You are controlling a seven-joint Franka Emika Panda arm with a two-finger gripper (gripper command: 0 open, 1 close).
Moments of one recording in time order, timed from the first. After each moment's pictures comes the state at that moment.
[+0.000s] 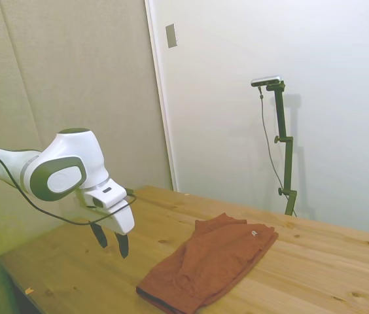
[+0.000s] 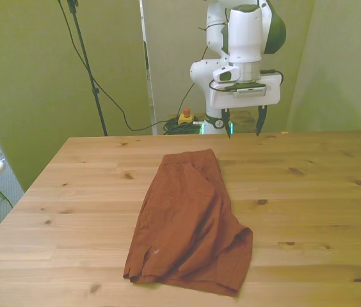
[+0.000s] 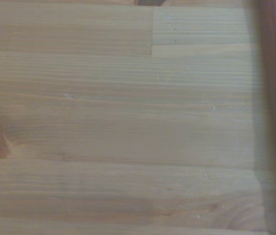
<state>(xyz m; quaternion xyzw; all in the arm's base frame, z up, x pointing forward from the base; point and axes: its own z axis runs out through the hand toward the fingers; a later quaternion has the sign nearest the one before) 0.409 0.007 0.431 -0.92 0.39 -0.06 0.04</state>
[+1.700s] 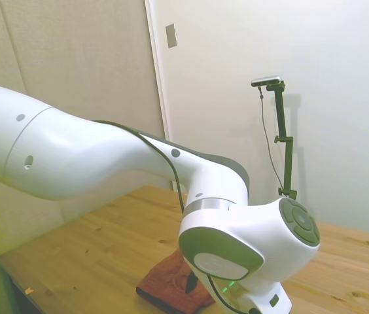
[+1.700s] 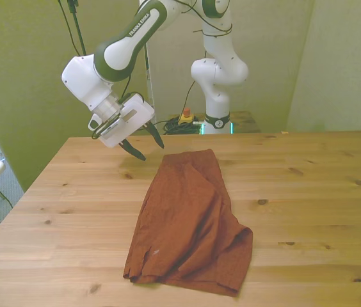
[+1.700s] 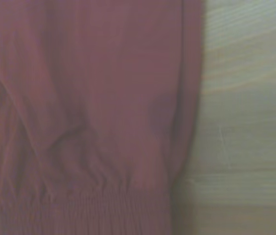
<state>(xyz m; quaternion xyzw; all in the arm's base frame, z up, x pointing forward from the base) 0.415 -0.369 0.351 -0.84 0.44 0.10 0.30</state>
